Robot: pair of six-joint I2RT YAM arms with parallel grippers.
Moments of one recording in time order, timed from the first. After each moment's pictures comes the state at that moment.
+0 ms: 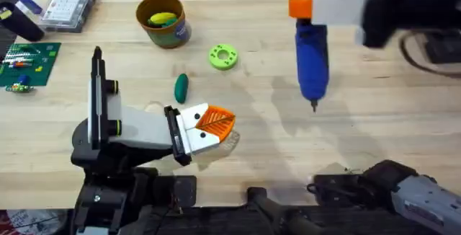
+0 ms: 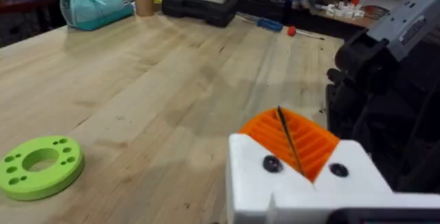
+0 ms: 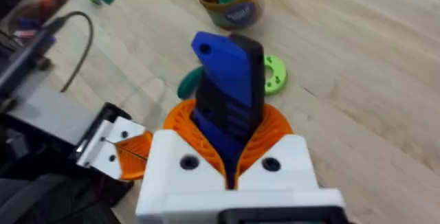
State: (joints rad) left arm -0.06 0.00 0.01 -0.12 1.18 -0.02; right arm 0.44 1.00 1.25 -0.80 -0.38 0.08
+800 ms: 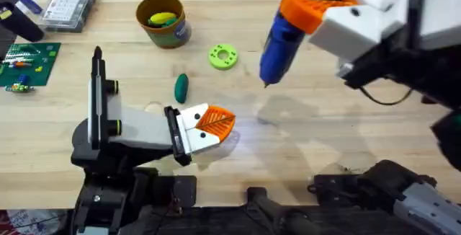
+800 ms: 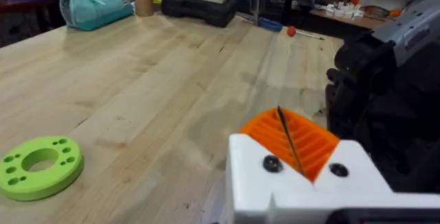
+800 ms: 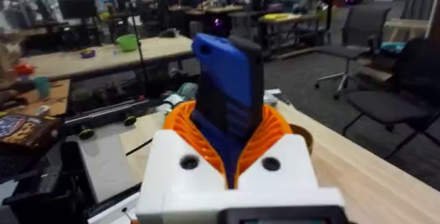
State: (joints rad) left arm -0.06 0.00 0.01 -0.12 1.18 -0.02; right arm 0.51 0.71 0.60 0.36 -0.55 0.19
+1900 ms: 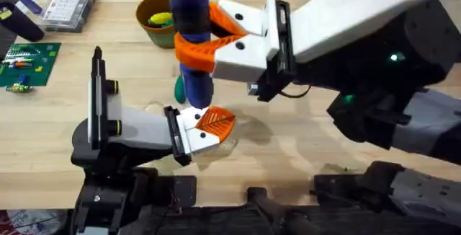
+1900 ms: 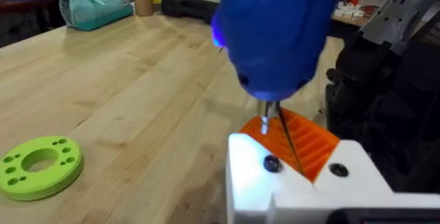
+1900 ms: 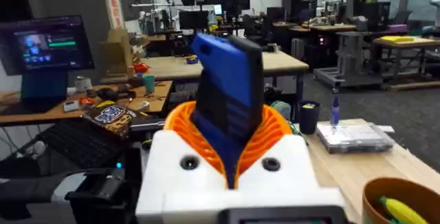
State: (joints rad) left arm -0.06 0.00 0.01 -0.12 1.18 -0.02; right arm 0.80 1.21 0.62 0.97 -0.63 0.28
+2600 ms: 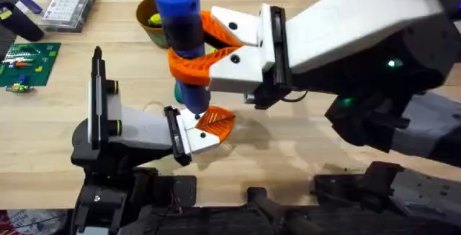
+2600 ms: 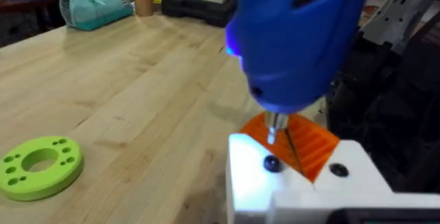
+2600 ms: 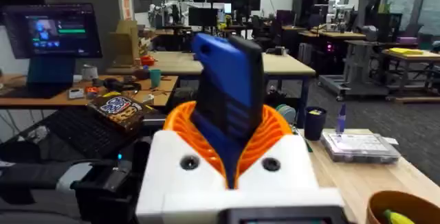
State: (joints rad) left arm -0.06 0.00 0.01 -0.12 1.18 -0.02; right arm 0.83 1.21 0.62 0.97 -0.65 0.21
